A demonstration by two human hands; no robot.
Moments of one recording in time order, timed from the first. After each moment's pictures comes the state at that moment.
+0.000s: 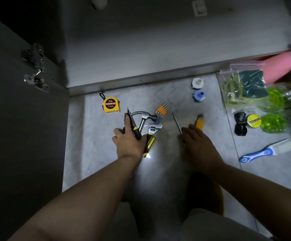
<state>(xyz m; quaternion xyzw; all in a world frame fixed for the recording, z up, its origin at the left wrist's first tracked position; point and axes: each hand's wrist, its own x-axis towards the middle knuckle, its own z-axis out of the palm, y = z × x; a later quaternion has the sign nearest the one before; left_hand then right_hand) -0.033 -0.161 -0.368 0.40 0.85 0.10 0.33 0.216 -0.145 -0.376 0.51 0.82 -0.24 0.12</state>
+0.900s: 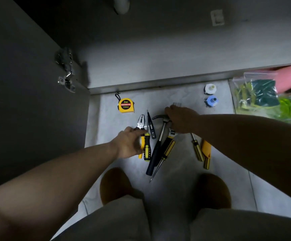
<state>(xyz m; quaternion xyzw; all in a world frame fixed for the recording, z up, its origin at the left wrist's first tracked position) -0.119 -0.146 -0.315 0.61 0.63 -0.14 0.46 0.096 -0.033 -0.330 0.42 0.84 -0.26 0.22</state>
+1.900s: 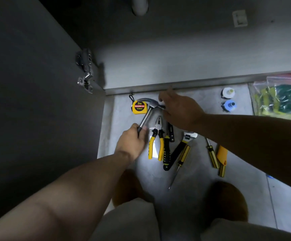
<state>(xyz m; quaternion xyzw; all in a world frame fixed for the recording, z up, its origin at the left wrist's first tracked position) -0.132 -0.165 -0.346 0.47 0.80 0.11 0.36 0.047 -0.026 -0.302 0.39 0.89 -0.23 0.00</state>
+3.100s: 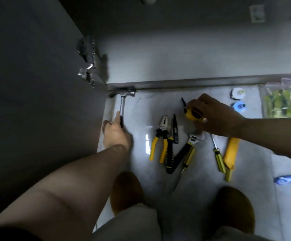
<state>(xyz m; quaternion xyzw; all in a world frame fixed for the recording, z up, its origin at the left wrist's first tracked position) -0.181 -0.156 -0.377 0.36 0.89 0.12 0.26 0.118 -0.012 -0.327 0.40 0.86 -0.30 0.06</state>
